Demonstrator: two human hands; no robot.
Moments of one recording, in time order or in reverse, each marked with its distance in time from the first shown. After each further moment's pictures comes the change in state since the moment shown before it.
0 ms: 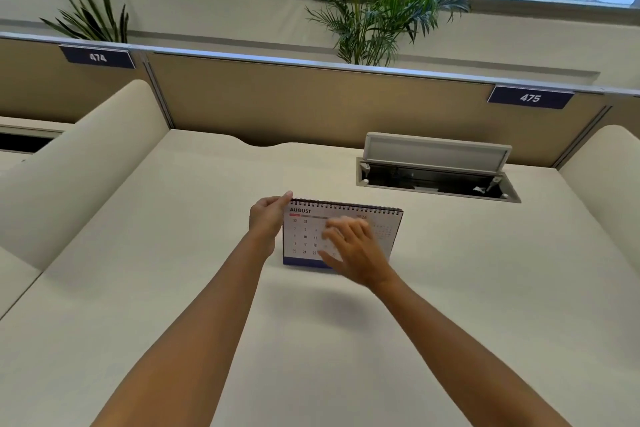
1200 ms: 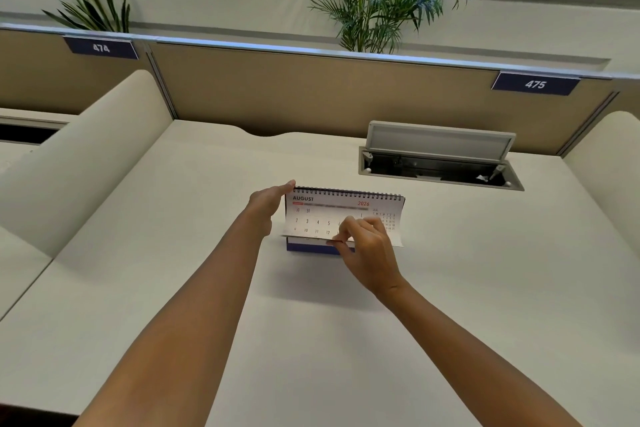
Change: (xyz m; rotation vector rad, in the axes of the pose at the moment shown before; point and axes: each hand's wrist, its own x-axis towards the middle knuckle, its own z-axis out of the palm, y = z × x) left_hand 0.004 0.014 -0.018 0.096 -0.144 -0.185; right_hand -0.008 -0.040 -0.040 0.235 0.145 0.342
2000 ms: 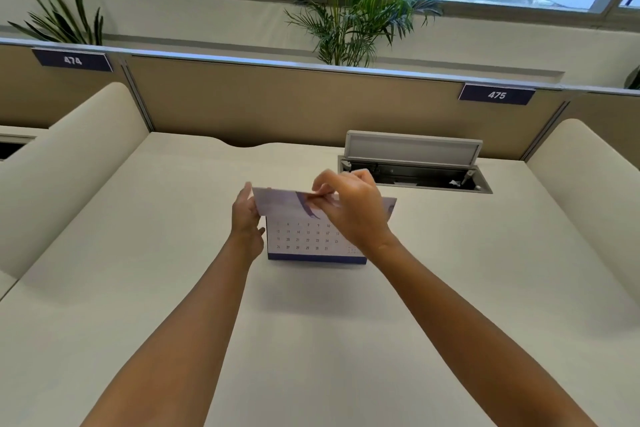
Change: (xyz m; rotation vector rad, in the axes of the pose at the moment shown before) left_hand -0.014 -0.023 0.016 -0.346 -0.062 0.144; right_hand 0.084 -0.024 -0.059 -0.041 0.033 -0.067
